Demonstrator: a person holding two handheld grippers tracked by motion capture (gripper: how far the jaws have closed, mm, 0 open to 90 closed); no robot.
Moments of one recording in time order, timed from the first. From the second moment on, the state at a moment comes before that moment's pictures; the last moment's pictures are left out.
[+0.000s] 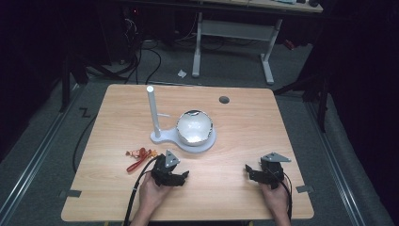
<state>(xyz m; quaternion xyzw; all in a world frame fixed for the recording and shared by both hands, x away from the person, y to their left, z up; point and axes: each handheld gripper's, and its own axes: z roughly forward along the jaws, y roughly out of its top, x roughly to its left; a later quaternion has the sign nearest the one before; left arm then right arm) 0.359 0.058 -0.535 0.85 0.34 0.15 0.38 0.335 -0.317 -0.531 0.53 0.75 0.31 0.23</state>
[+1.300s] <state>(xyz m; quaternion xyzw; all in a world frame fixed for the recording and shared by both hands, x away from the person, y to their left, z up) 0.340 0.085 -0.517 0.83 0.37 0.14 0.40 0.335 -0.317 -0.531 0.53 0.75 0.31 0.23</state>
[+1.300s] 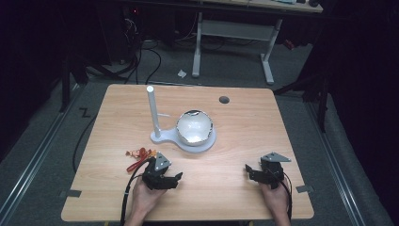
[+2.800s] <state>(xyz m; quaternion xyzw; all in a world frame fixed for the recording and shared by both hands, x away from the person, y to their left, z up) 0.375 0.190 -0.506 0.79 0.46 0.20 0.35 0.335 -0.317 -0.531 0.53 0.75 0.31 0.23</state>
